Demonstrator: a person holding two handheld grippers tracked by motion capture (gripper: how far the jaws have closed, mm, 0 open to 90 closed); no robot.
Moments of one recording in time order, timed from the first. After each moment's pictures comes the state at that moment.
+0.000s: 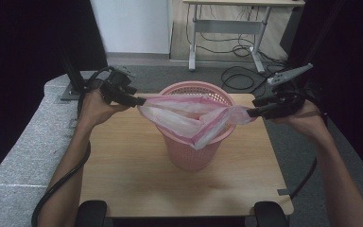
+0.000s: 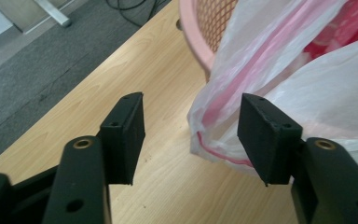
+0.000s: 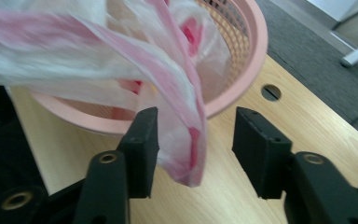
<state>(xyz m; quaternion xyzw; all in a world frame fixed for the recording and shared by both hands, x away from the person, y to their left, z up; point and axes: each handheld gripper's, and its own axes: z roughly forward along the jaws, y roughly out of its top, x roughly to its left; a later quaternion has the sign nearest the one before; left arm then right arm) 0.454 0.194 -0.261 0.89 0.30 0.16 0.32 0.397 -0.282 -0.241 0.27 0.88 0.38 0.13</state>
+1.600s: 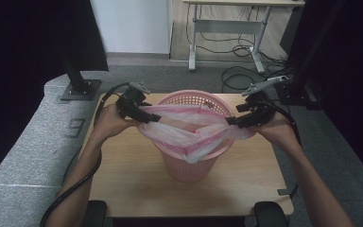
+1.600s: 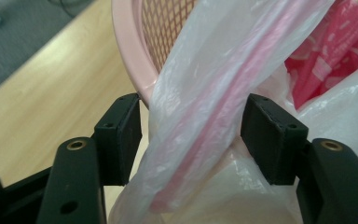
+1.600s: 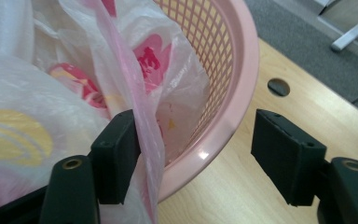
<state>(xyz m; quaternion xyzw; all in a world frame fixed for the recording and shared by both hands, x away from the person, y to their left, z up) 0.443 0.163 -0.301 0.90 0.25 0.09 0.33 0.403 -0.228 -0.284 0.31 0.87 0.36 0.15</state>
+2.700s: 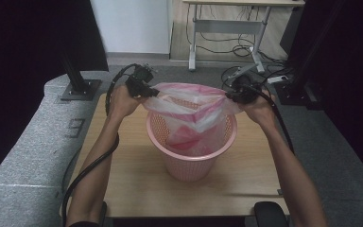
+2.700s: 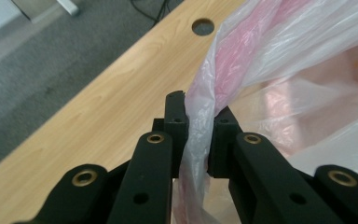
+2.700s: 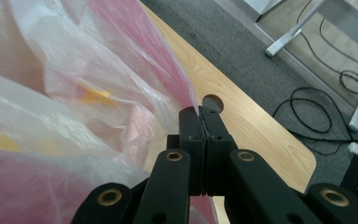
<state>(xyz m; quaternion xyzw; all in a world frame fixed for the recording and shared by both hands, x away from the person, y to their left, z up) 0.518 0.142 -0.299 0.88 0.34 0.15 0.29 0.479 -0.204 -0.294 0.33 0.86 0.30 0.25</state>
